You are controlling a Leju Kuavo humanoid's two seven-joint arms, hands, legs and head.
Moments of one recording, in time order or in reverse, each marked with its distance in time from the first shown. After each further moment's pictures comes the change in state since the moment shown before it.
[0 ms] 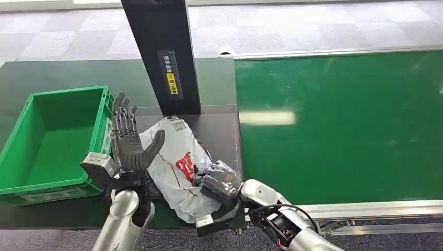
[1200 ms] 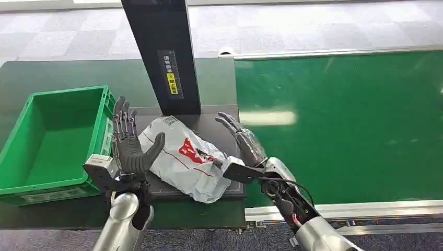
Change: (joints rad) left arm 0.024 0.001 0.003 -0.003 -0.014 0.012 0.014; right arm -0.009 -0.010 -0.342 -0.103 -0.531 0.231 -0.111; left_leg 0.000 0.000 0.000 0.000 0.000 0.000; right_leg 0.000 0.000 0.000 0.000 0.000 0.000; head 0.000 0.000
